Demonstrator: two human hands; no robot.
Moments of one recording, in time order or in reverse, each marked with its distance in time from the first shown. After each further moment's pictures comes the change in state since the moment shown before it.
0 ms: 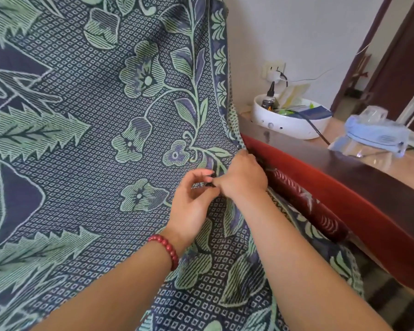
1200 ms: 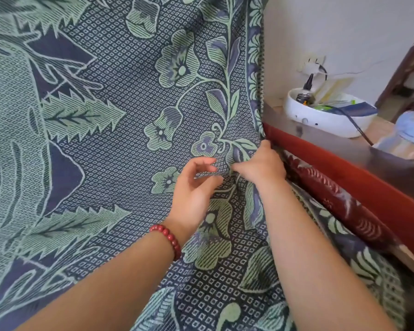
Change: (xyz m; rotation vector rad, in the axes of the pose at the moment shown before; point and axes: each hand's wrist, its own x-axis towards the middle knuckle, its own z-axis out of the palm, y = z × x) left_hand -0.010 0.014 -0.032 0.042 0.113 -0.022; right_hand 0.030 -0.004 0.028 0.222 -0.038 0.020
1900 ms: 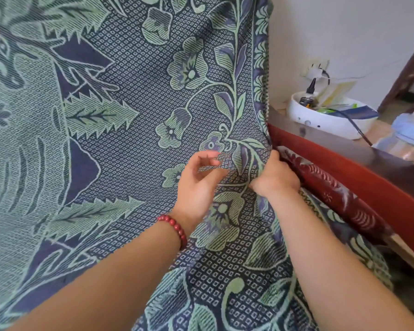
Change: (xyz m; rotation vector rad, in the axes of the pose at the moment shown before) left_hand -0.016 0.018 -0.005 -0.011 0.043 0.040; right_hand -0.033 0.017 -0.006 -0.265 0.000 -0.005
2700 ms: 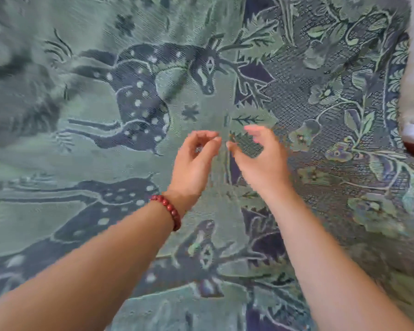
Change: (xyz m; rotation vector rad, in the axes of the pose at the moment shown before) left_hand -0.084 0.117 -0.363 0.071 0.201 0.163; right_hand -0.286 -0.325 0.037 0.785 0.194 -0.600
